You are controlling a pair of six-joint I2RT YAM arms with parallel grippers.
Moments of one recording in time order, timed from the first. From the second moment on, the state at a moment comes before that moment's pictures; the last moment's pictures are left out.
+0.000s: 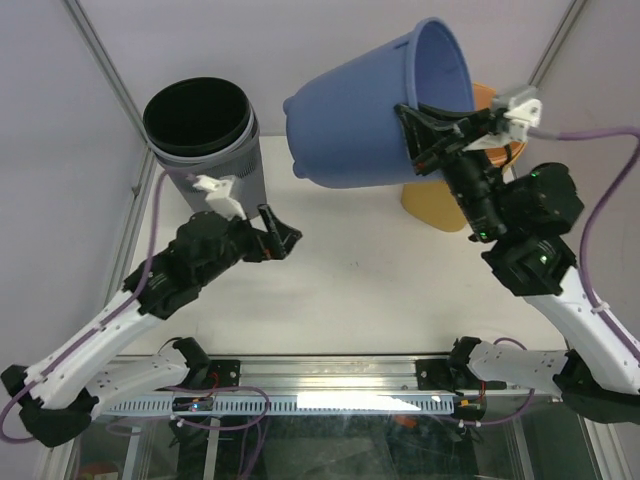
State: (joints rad) left arm -0.82 0.90 1.00 -0.42 -0.11 -0.66; right arm 0.89 1.00 1.53 -0.01 0.27 -0.09
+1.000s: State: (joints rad) left arm -0.81 1.04 1.64 -0.75 -0.70 -0.66; right arm 0.60 1.23 0.90 0.36 -0.36 0.97
